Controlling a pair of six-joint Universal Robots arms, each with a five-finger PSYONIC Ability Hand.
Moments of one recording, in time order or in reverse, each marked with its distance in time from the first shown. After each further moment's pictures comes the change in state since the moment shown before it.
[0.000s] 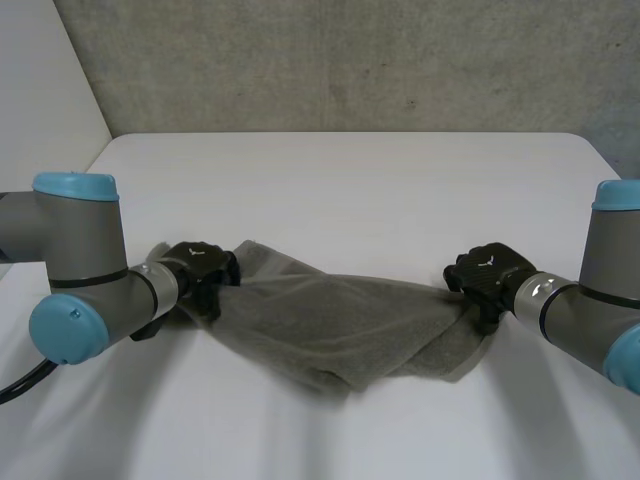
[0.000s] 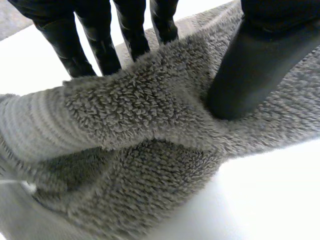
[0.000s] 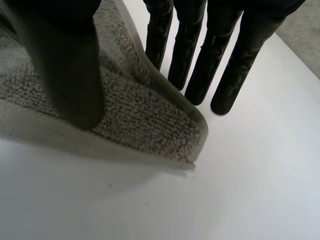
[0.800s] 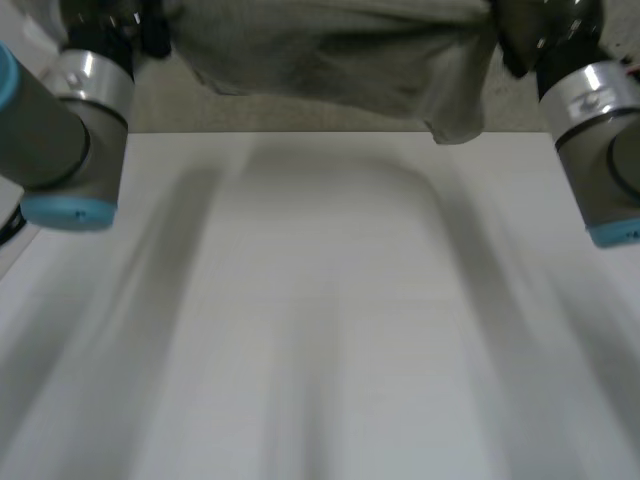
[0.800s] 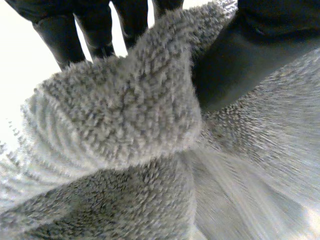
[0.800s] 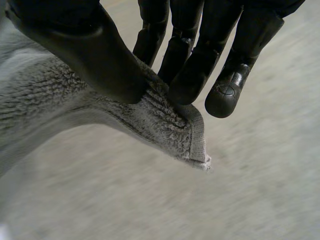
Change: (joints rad) left arm -0.049 0.247 0.182 0.651 -0.193 -0.205; right arm 0.053 -0.157 -0.267 -0.644 0.022 0.137; left_hand 0.330 0.288 0.274 0.264 0.253; right_hand 0.561 0.545 0.581 0.586 0.567
